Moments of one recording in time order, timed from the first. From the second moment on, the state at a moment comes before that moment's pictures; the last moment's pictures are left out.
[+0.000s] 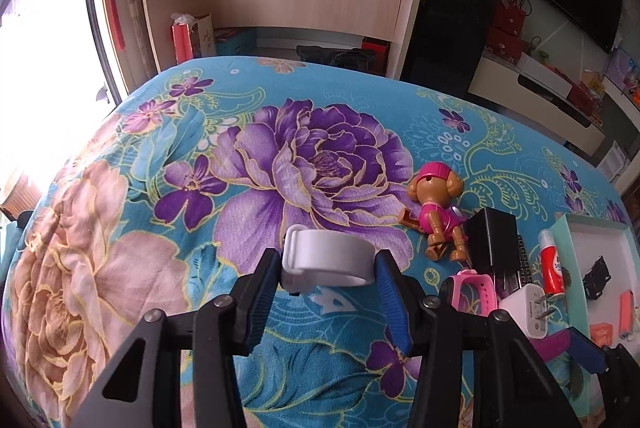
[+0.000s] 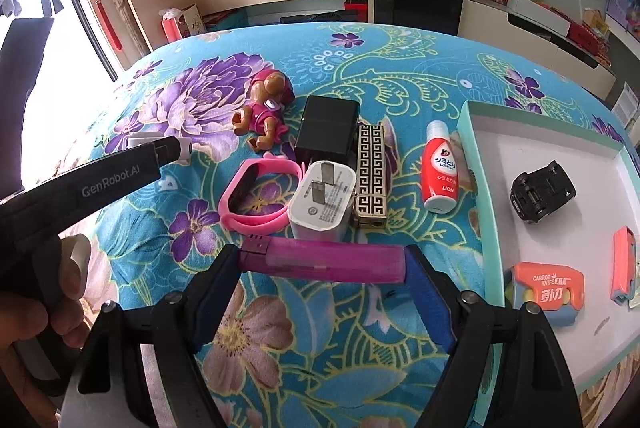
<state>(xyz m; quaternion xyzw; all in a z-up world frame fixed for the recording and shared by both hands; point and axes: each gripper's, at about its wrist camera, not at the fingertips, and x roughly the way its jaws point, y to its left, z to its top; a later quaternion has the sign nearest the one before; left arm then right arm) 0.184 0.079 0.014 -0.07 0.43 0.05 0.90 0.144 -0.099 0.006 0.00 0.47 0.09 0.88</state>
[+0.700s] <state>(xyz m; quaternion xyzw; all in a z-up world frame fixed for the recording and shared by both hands) 0.155 0.030 0.079 -0.04 0.35 0.00 0.94 0.141 -0.166 0.043 0.06 0.42 0.03 0.91</state>
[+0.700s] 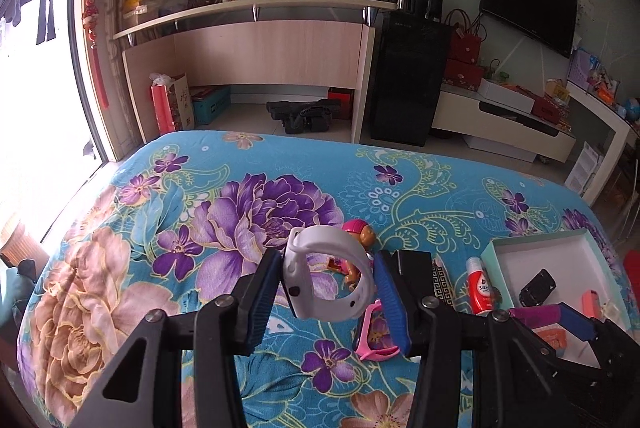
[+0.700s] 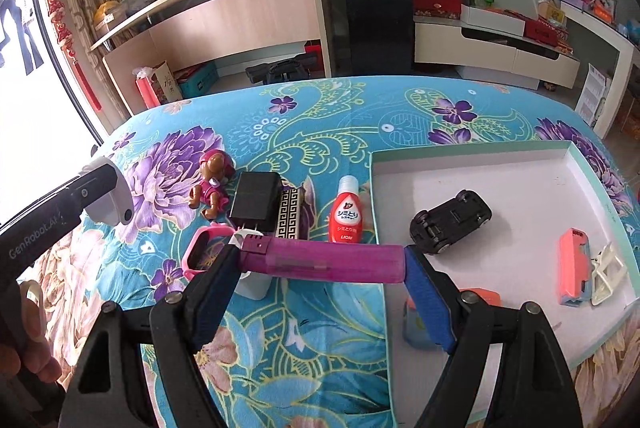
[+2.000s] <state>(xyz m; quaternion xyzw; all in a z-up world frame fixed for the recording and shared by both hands) 0.153 -0.188 0.033 0.04 0.39 -0.20 0.90 0.114 -0.341 0.034 0.15 0.40 -0.16 0.89</state>
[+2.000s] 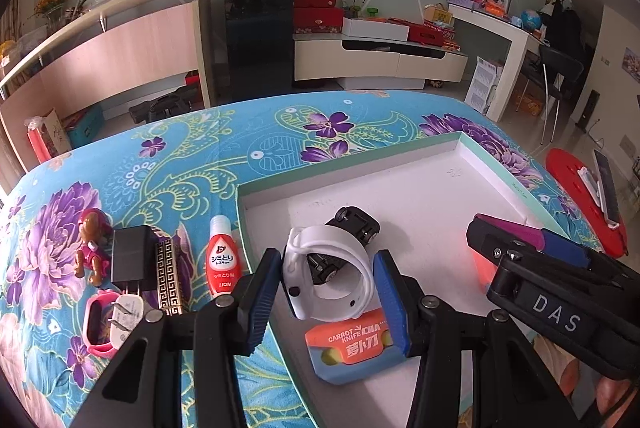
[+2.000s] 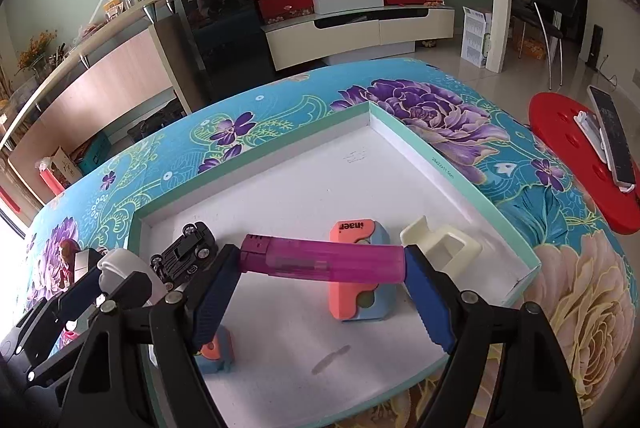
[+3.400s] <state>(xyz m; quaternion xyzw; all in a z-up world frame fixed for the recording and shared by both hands) 0.155 -0.163 0.032 0.03 0.39 -0.15 0.91 0.113 -0.347 0.030 0.14 0.41 -0.17 0.89</state>
